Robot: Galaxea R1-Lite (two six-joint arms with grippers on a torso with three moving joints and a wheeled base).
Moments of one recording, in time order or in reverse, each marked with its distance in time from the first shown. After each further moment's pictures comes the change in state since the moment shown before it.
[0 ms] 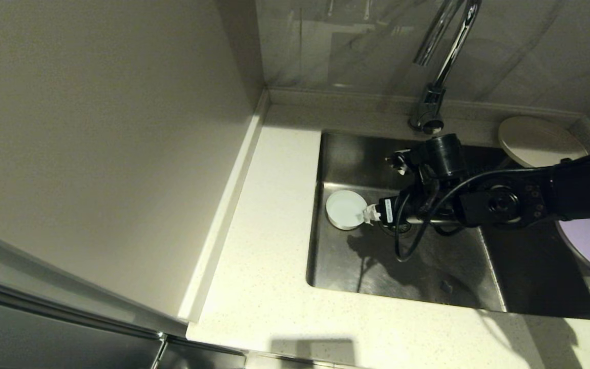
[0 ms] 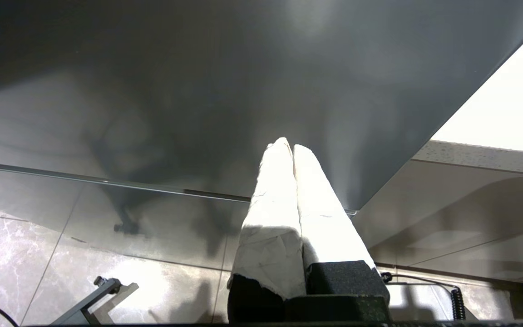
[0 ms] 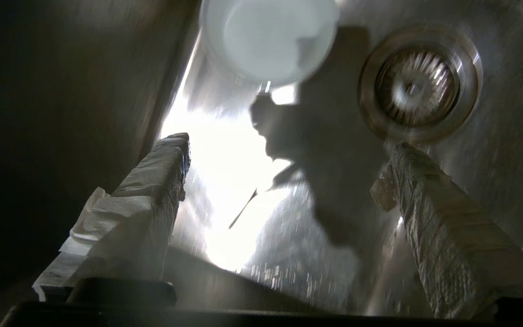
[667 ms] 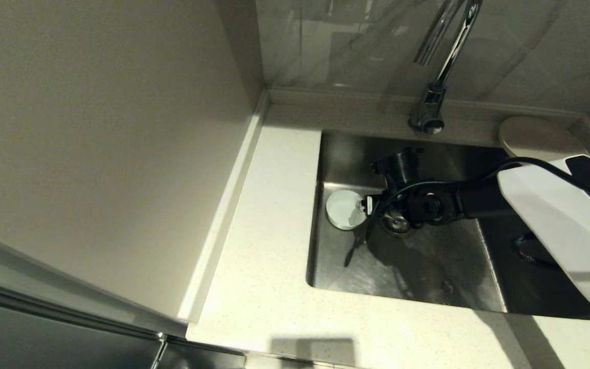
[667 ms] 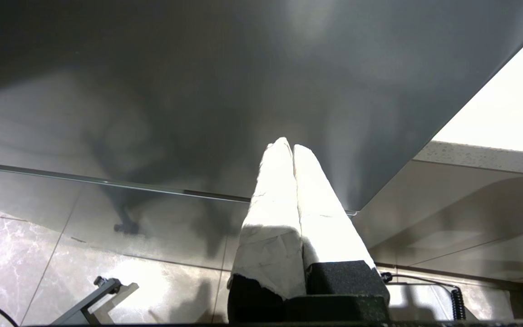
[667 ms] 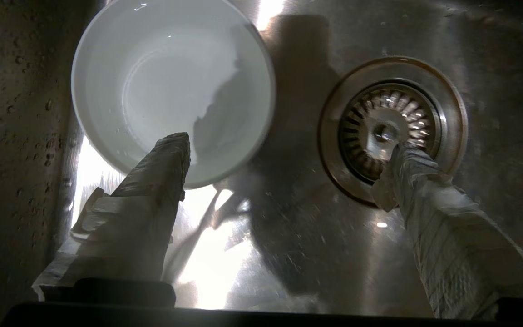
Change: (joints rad) left arm 0.000 0.000 0.000 0.000 0.000 0.000; right arm -0.042 0.338 -0.327 -0.031 -0.160 0.046
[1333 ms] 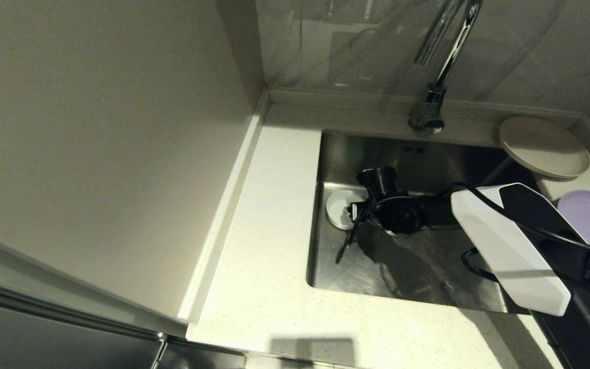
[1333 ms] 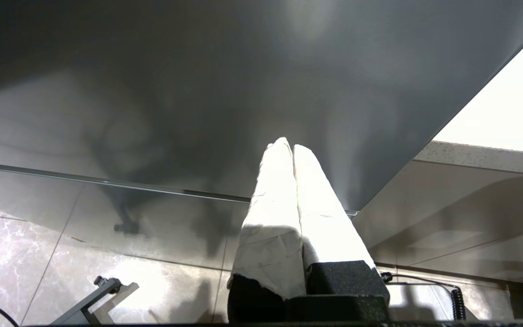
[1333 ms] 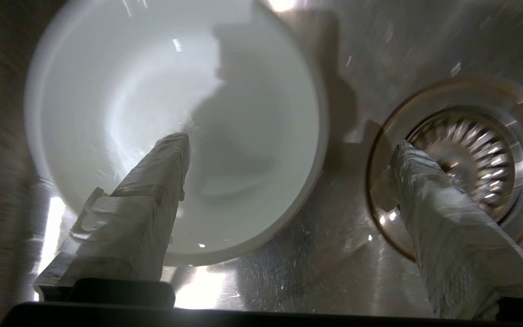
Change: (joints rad) left arm 0.000 0.000 0.000 0.000 0.000 0.000; right arm 0.006 0.224 -0.246 -0.001 0.000 -0.017
